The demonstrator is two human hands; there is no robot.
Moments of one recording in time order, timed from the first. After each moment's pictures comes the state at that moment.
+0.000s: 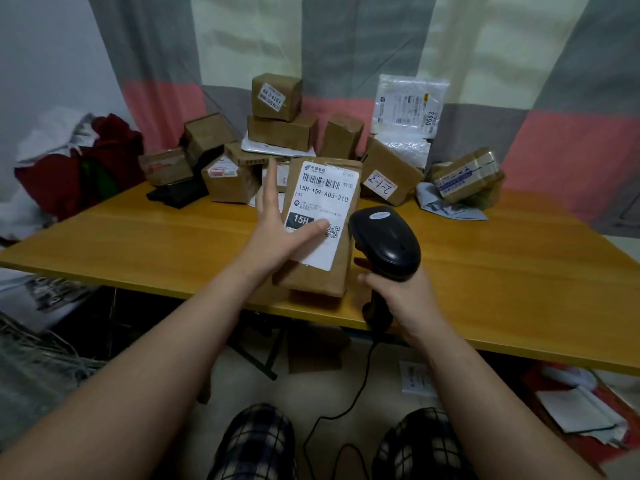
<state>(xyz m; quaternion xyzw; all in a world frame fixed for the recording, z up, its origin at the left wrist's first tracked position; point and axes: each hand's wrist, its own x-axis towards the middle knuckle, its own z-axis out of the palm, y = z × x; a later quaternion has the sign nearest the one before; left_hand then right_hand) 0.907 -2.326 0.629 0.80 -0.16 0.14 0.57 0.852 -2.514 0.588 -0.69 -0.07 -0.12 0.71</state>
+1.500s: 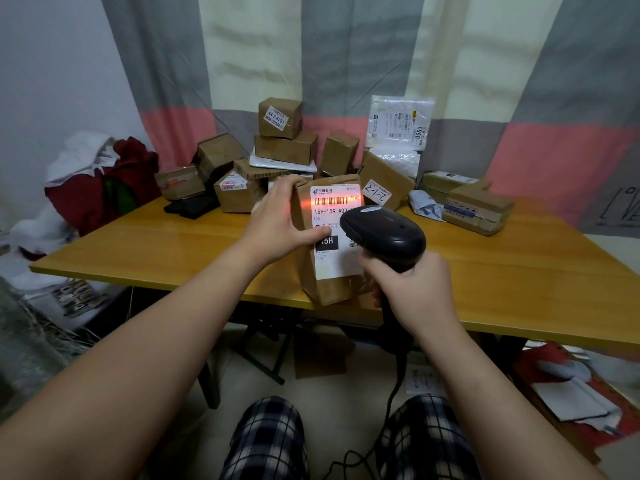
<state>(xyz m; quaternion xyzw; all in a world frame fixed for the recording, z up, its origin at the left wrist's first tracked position) 0.886 -2.313 0.658 0.89 -0.20 0.25 0.32 0.775 -2.500 0.633 -0.78 -0.05 -0.24 0.57</state>
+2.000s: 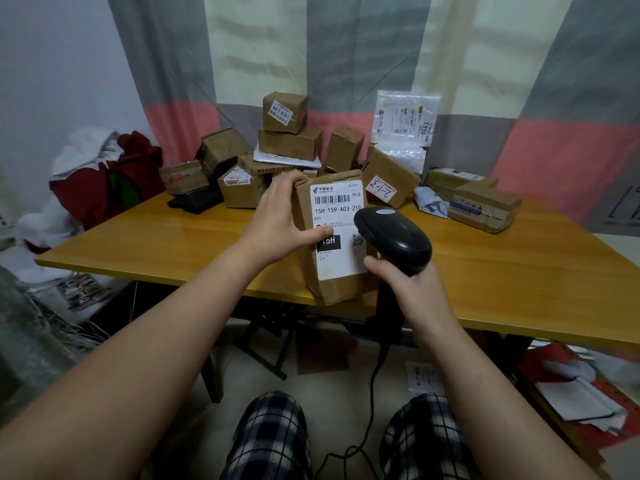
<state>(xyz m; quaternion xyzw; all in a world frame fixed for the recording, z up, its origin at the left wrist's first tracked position) 0.883 -2.306 0.652 0.88 -0.22 0.25 0.35 0.787 -2.501 0.614 -0.72 -0.04 -0.15 0.68</state>
